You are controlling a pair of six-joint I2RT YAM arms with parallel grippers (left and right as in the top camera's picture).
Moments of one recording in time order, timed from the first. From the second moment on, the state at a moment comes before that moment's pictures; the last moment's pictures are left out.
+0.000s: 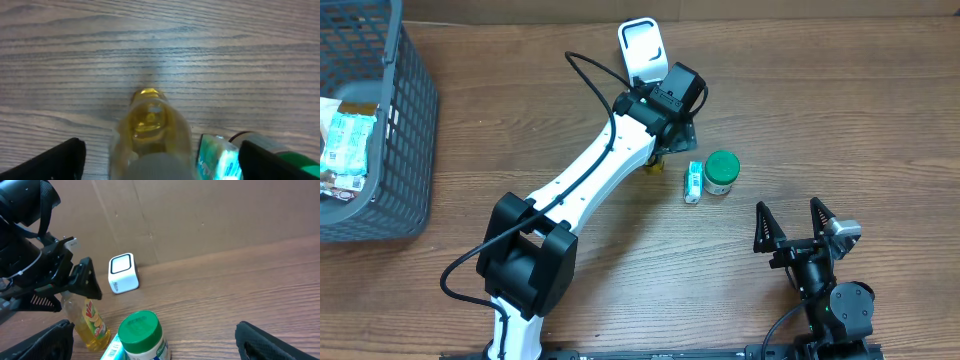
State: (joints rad) left arm -0.62 2.04 1.75 -0.92 -0.19 -0.73; right arm 0.15 0.01 0.02 -0.04 -0.02 0.28
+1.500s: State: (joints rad) left arm 0.60 2.01 2.60 -1.33 -0.19 -0.05; right arm 0.15 0.01 0.02 -0.04 -0.02 0.28
